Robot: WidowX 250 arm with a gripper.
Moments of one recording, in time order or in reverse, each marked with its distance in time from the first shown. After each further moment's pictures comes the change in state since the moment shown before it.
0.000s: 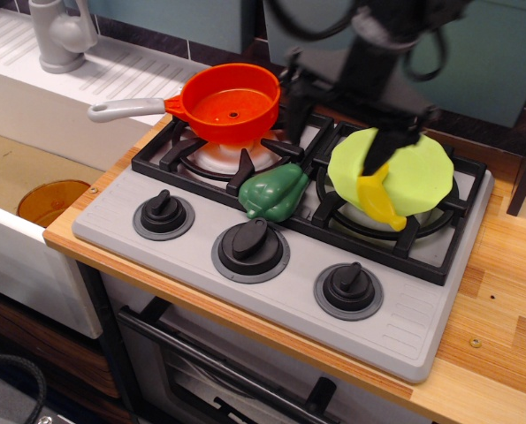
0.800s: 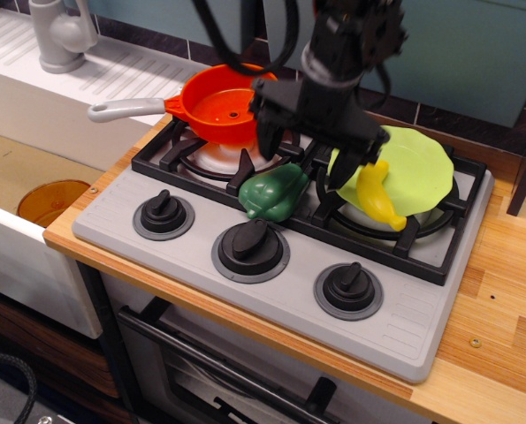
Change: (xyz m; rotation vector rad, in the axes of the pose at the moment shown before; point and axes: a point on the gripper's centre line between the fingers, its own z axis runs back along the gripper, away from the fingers) arm 0.001 0.018 -0.035 -0.020 -0.067 0.003
